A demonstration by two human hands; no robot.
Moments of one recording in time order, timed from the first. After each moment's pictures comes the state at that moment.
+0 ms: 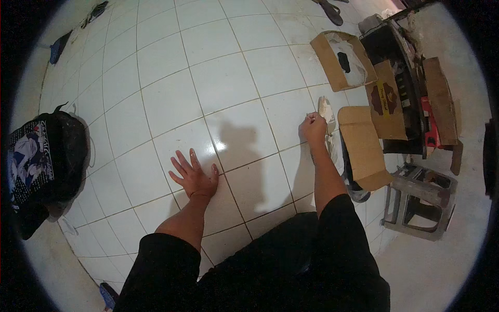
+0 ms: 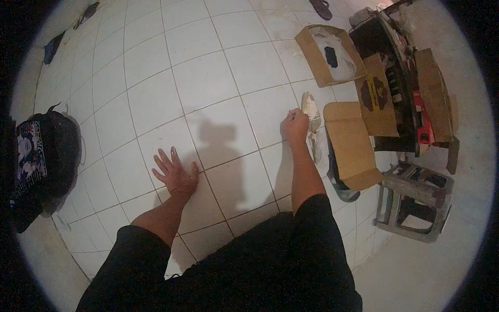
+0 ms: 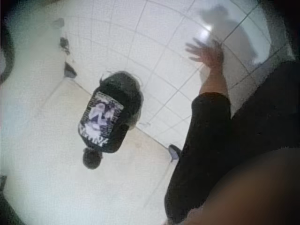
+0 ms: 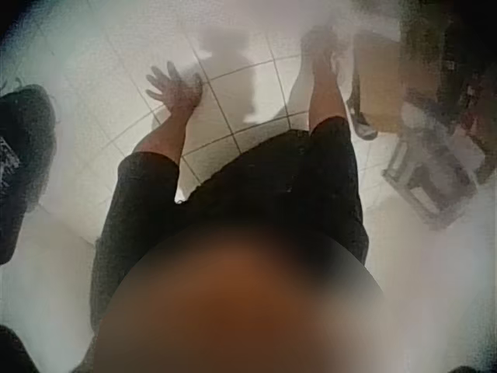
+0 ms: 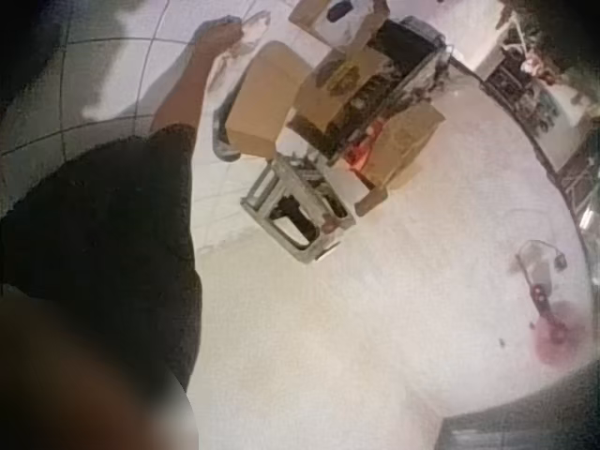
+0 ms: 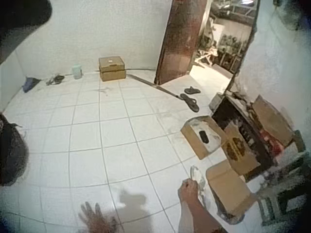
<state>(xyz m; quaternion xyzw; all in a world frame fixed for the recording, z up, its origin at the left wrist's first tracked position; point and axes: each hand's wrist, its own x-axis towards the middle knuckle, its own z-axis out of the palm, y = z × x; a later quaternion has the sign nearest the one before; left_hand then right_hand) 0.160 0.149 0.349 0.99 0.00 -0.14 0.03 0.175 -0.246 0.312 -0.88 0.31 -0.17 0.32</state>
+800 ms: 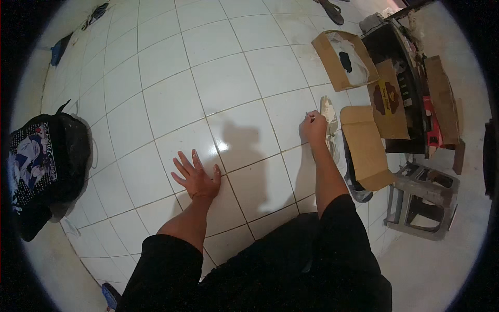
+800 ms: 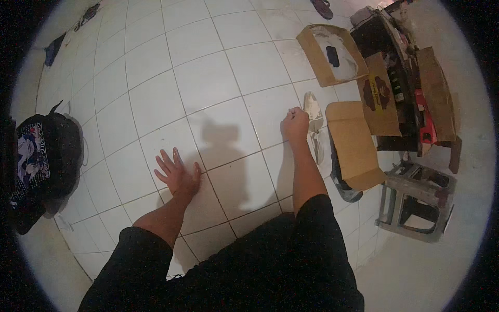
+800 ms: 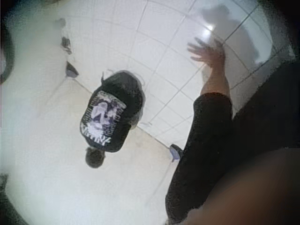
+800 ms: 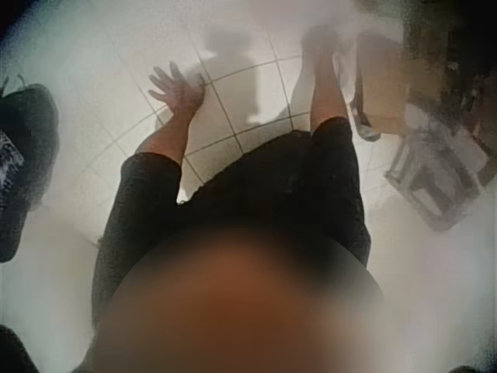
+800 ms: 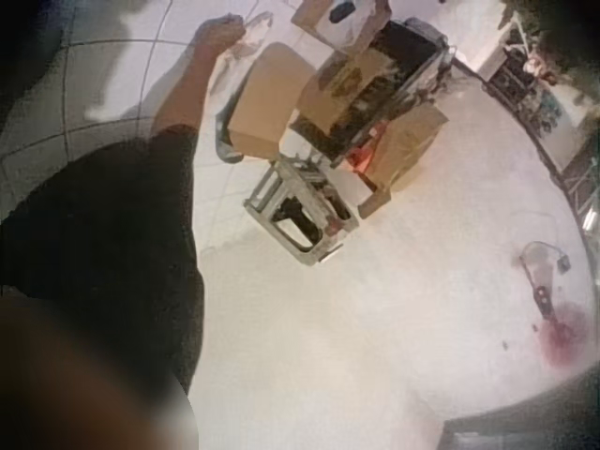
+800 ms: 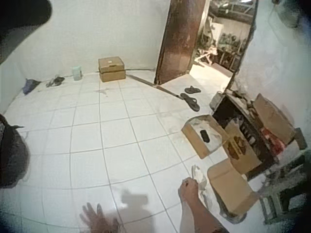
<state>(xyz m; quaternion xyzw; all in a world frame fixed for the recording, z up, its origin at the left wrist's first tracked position) 0.160 0.151 0.355 0.99 0.00 -0.16 0.01 0.183 -0.240 0.313 -0.89 0.28 -0.16 0.33</state>
